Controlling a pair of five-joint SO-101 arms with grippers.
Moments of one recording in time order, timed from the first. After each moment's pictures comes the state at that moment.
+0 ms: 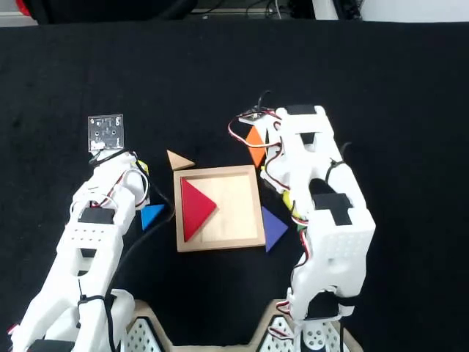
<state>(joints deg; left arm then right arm) -2.5 -36.9 70.4 16.6 4.9 -4.7 28.5 2.8 79.4 35.3</state>
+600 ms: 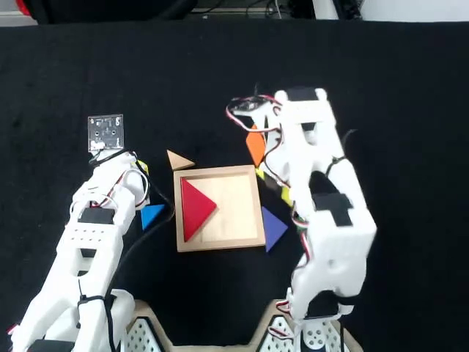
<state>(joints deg) -2.5 -36.9 70.4 16.6 4.9 -5.1 24.0 -7.3 95.8 38.0</state>
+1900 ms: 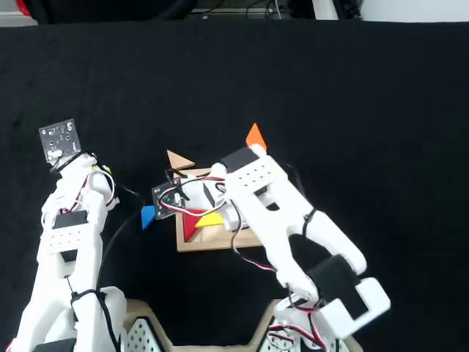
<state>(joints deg) -16.5 -36.9 71.8 16.6 5.6 -30.4 -3.0 30.3 70.9 72.9</state>
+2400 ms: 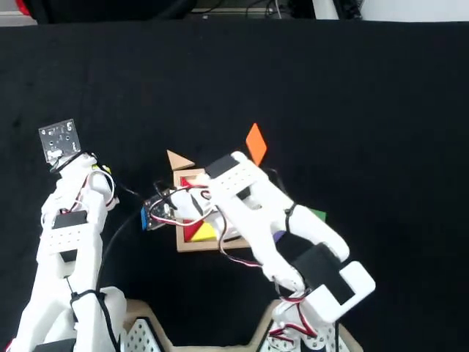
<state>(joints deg) -16.5 -36.9 71.8 16.6 5.6 -34.9 3.1 30.5 69.4 69.8</state>
